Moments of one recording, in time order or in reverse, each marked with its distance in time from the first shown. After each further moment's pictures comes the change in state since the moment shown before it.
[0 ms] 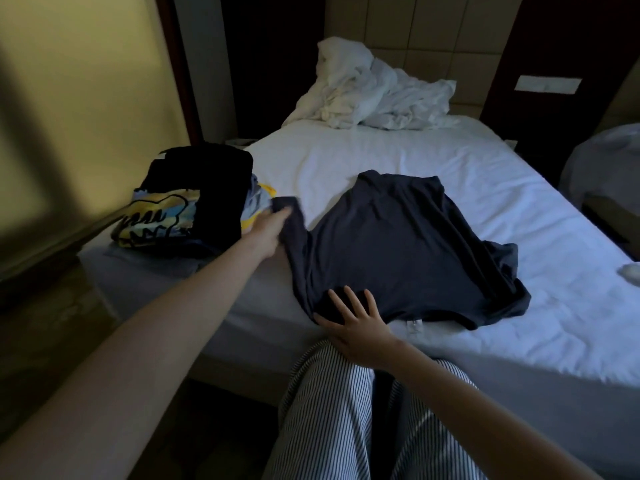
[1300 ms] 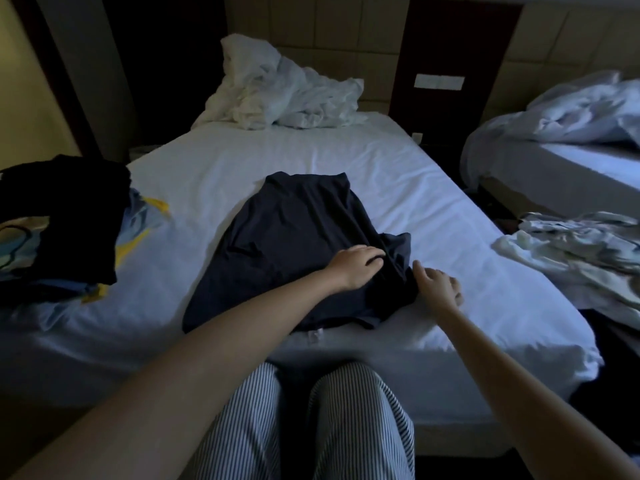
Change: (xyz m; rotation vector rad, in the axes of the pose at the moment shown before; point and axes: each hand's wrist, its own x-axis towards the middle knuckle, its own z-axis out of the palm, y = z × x) left_hand -0.067 -0.082 0.262 1.201 -0.717 0.697; right_hand -0.123 0.218 0.032 0.931 0.461 1.249
